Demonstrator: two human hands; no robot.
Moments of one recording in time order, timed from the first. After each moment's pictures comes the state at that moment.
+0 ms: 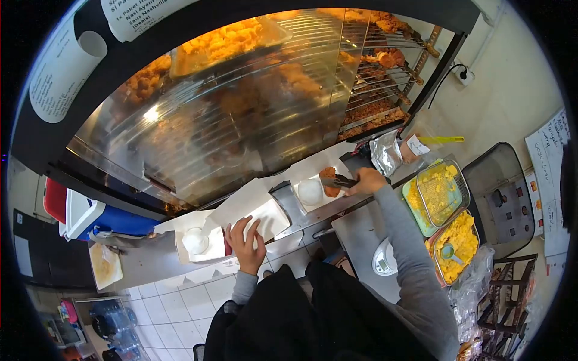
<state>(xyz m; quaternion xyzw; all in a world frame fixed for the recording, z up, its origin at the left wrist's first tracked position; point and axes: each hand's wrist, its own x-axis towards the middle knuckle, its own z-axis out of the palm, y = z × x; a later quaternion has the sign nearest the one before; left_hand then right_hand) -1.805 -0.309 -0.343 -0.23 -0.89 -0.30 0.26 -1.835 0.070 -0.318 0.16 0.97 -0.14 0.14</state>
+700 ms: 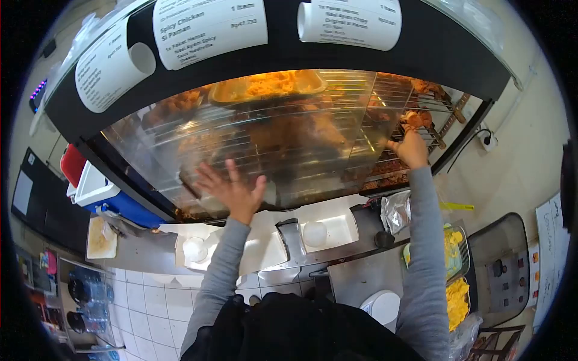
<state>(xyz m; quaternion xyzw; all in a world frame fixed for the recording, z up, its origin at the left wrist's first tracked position) -1.970 -0.259 -0.255 -0.08 -0.80 -0.15 0.58 -1.971 0.148 -0.160 0.15 0.96 -0.08 -0.23</state>
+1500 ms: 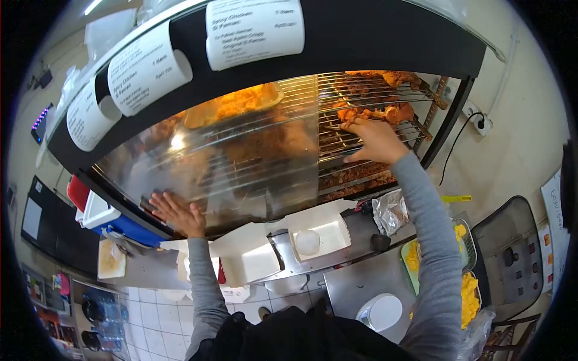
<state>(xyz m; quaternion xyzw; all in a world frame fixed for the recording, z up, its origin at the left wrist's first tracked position) -1.964 -0.343 -0.249 -0.04 -0.79 -0.08 0.61 -1.949 0.118 -0.107 -0.19 0.96 -0.04 -0.18</state>
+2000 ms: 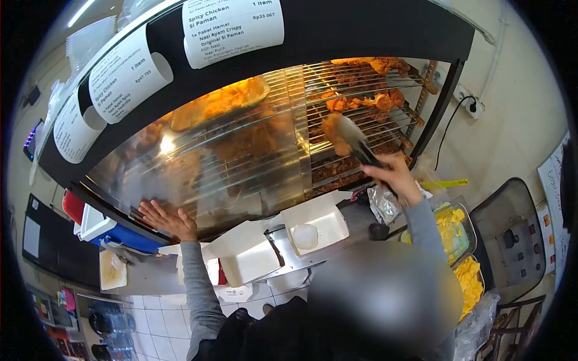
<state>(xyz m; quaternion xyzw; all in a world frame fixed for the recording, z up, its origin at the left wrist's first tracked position) -1.967 -0.352 -0.243 -0.06 -0.76 -0.08 0.64 -1.860 0.134 -0.165 0.05 0.76 -0.64 -0.06</state>
